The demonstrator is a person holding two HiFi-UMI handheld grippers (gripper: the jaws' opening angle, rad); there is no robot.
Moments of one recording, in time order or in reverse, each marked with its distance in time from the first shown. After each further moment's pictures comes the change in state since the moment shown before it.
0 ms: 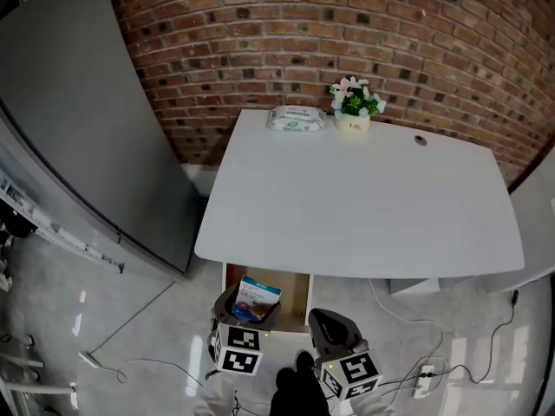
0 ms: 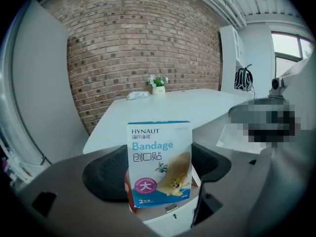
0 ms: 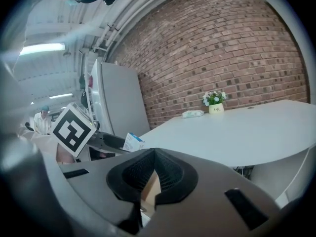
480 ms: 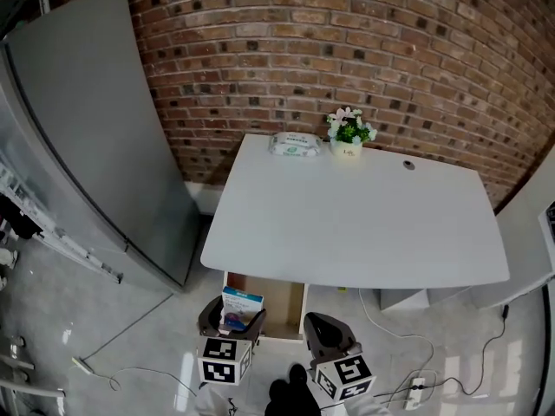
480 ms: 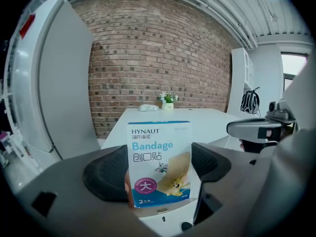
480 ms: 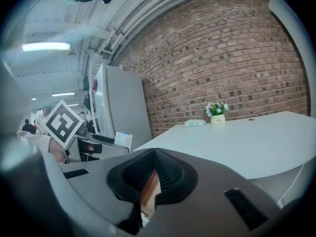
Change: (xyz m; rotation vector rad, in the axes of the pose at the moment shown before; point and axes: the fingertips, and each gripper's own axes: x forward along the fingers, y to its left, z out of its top) left arm -0.081 0.026 0.040 -0.154 -0.149 0.057; right arm -0.025 0.026 0.043 -0.044 -0.045 -0.003
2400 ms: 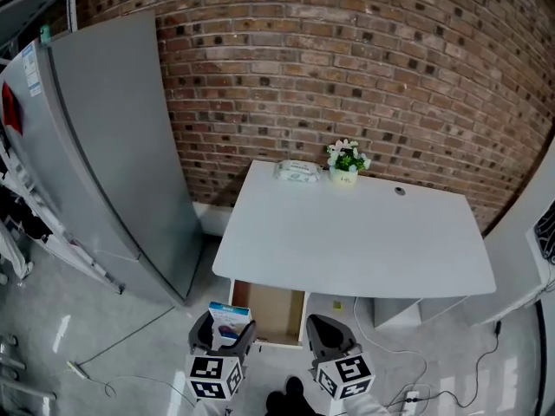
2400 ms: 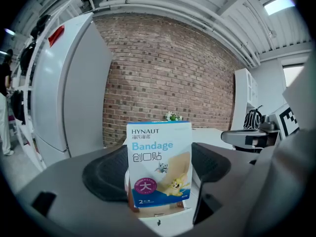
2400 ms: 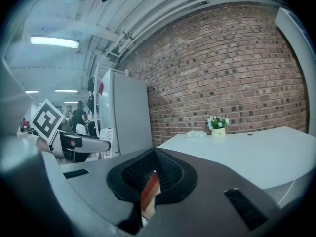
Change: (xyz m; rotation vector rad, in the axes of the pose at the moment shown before) left arm -0.106 0.016 0.028 -0.104 -0.206 0.067; right arm -0.036 0.039 0.046 -0.085 -0.060 -0.009
